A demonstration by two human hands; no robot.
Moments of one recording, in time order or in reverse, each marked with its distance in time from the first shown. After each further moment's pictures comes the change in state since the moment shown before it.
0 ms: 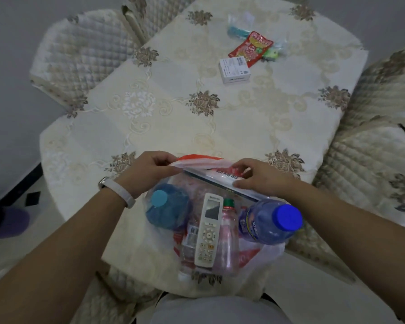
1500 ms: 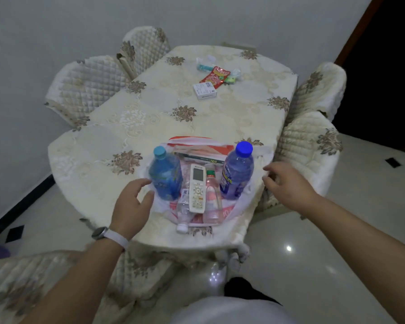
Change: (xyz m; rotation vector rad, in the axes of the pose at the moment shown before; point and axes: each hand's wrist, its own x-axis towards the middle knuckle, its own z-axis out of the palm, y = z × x) left_hand -0.183 -0.077 0.038 0.263 0.405 0.247; right_hand -0.233 0.011 0.045 -0.245 0.590 0.040
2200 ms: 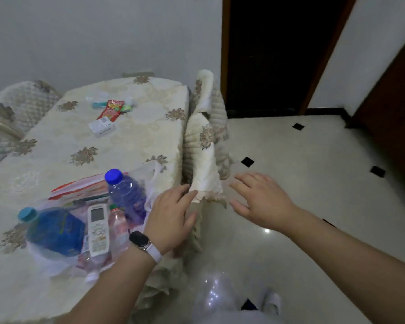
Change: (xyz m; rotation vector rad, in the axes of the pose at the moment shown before) left_hand -0.069 0.250 0.200 0.362 -0.396 0.874; right_hand -0.164 0.131 -0.113 -0.428 0.168 -0.040
